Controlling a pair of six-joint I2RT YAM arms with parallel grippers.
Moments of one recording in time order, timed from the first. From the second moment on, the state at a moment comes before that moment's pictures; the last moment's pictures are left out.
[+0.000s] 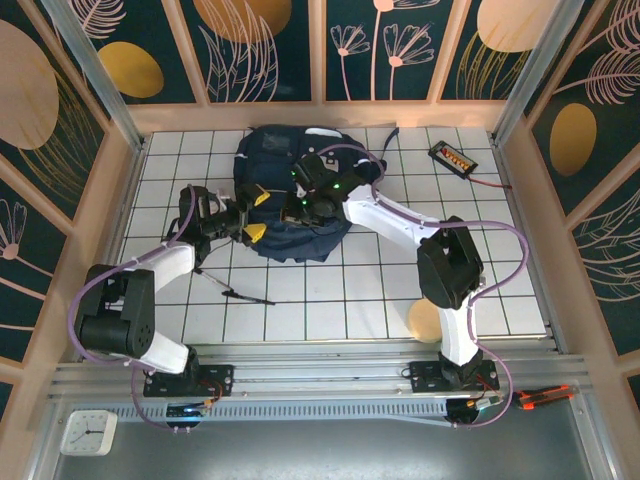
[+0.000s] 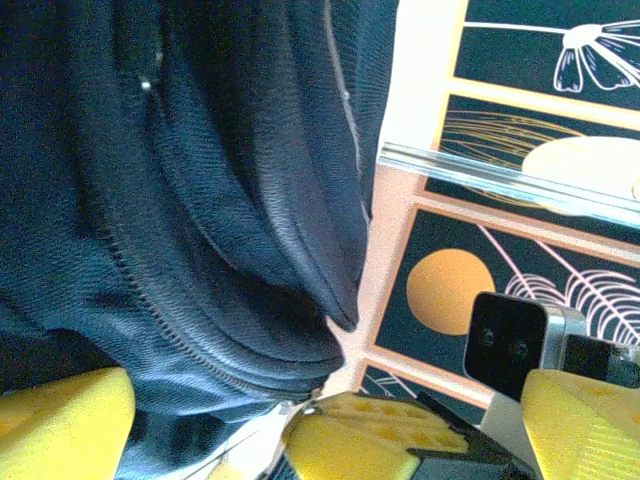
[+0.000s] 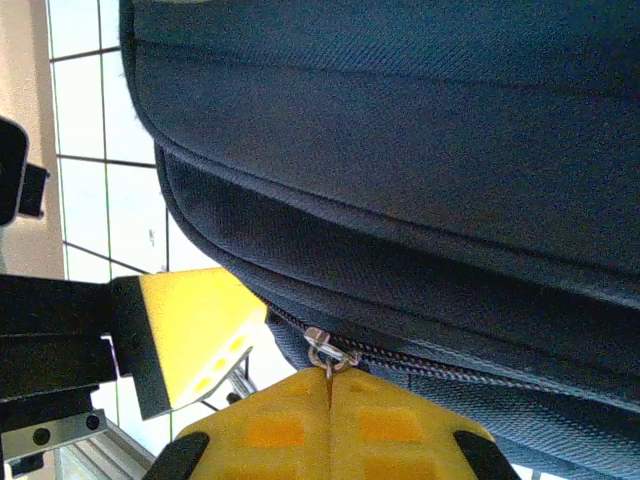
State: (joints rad) left arm -0.14 1.51 0.71 0.35 0.75 -1.44; right arm 0.80 1.98 1.69 -0.62 -0.26 0.80
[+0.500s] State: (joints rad) left arm -0.15 1.59 0.71 0.40 0.75 -1.49; right arm 0.81 1.98 1.69 -0.62 -0.25 0.80
